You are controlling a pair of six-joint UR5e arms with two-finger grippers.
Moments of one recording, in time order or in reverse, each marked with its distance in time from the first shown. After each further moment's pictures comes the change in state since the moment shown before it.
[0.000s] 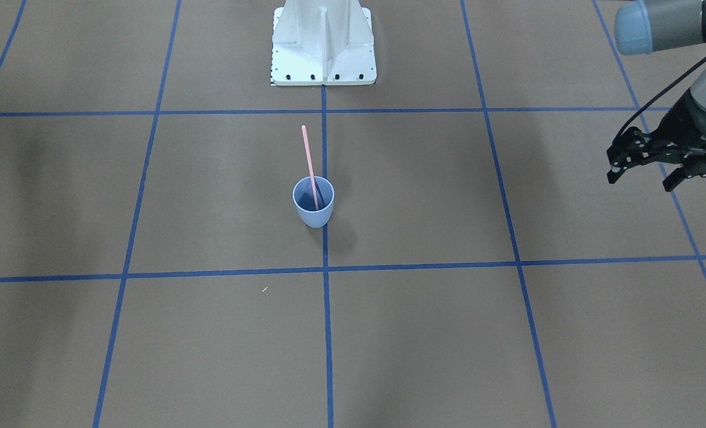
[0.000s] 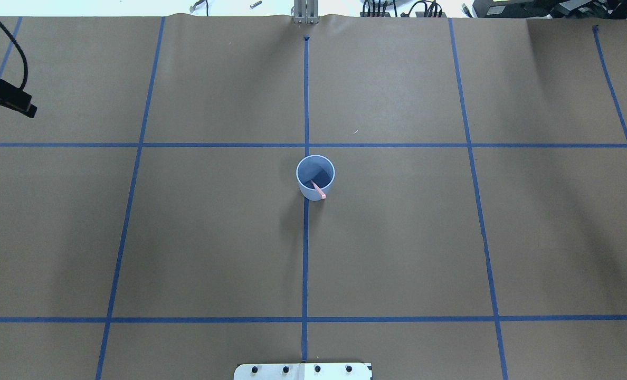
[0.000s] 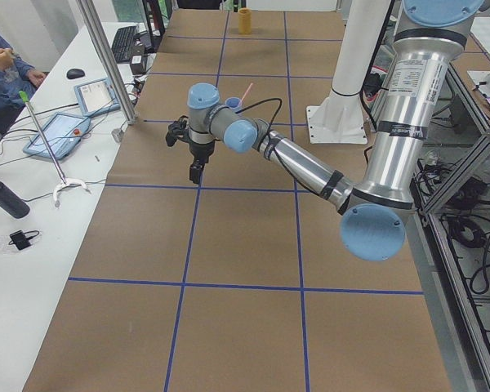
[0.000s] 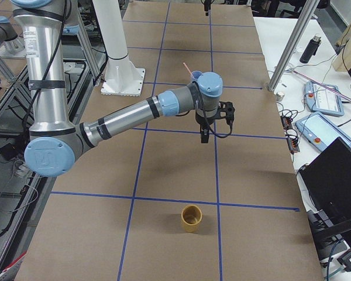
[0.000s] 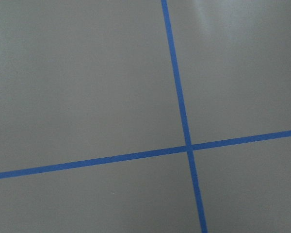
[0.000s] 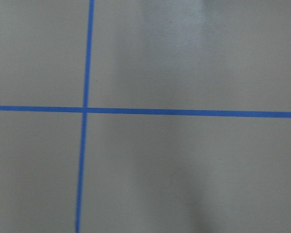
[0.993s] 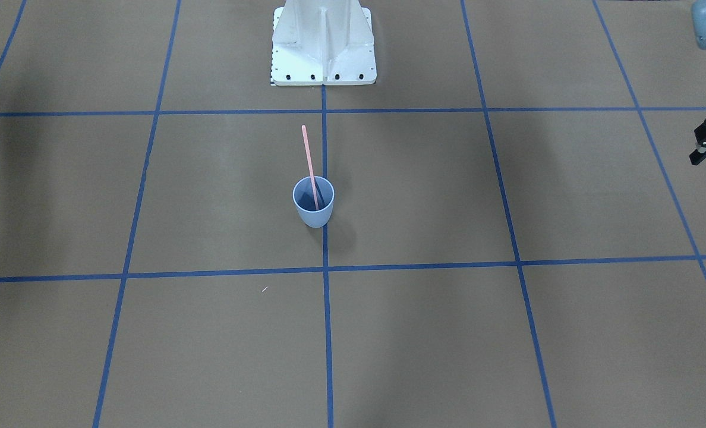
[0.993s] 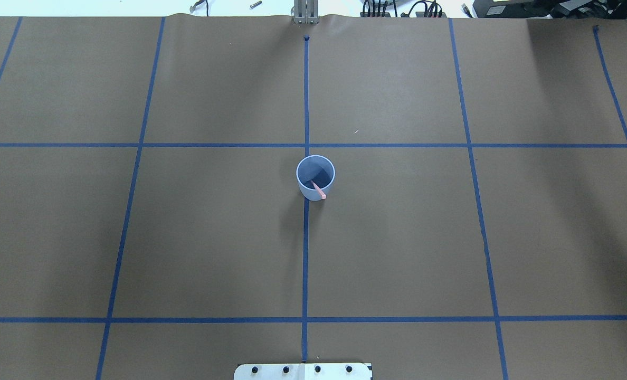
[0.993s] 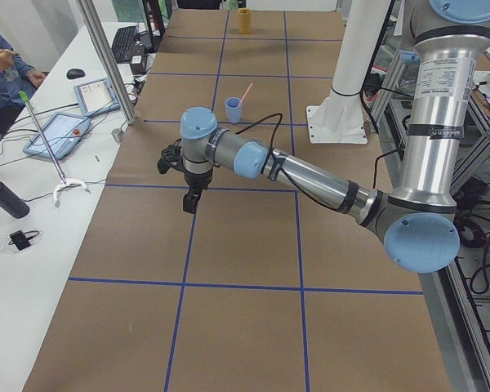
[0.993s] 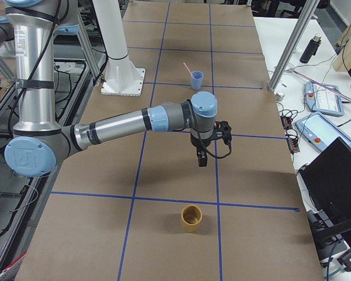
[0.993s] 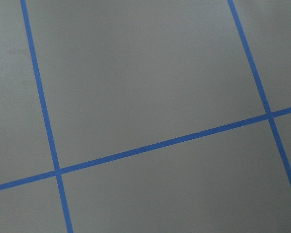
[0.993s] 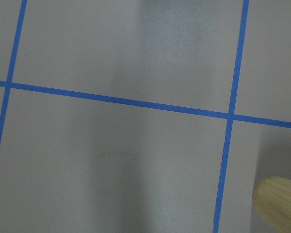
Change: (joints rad) left arm -0.188 0.099 0.033 0.020 -0.107 0.258; right arm 0.049 -0.054 -0.026 0.004 -0.068 -0.147
